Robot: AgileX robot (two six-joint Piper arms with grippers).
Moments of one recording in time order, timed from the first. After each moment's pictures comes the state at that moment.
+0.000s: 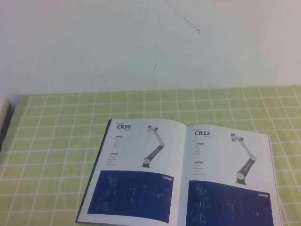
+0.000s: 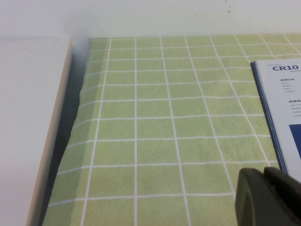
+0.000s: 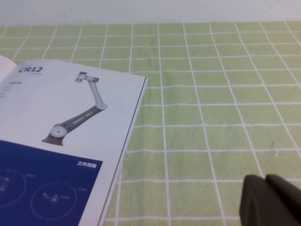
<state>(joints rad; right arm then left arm) 0.01 -0.01 0.01 -0.01 0.47 0.02 -0.12 -0.01 0.02 0.08 0.37 -0.17</state>
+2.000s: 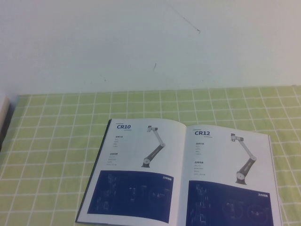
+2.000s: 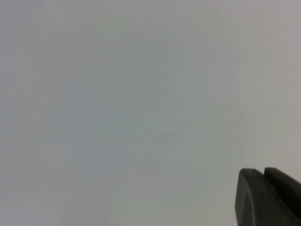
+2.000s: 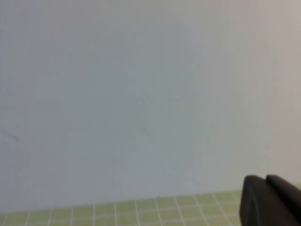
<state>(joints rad) 0.01 0.15 -0.53 -0.38 0.45 0.35 -0.12 0.14 -0.39 0.02 0.10 -0.11</state>
